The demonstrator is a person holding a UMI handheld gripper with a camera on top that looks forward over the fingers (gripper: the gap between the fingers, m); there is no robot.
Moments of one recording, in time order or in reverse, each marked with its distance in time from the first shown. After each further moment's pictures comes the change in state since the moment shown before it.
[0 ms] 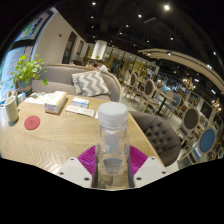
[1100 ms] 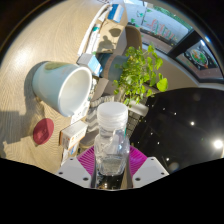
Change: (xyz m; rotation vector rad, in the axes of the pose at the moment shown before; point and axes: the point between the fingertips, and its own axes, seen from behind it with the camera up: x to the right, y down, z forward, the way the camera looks) arm -0.328 -0.236 -0.033 0.305 0.374 -1.668
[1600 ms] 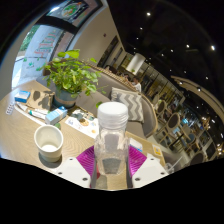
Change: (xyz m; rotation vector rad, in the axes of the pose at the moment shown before) arm -0.069 0.026 -0.003 -0.012 -0.437 1.363
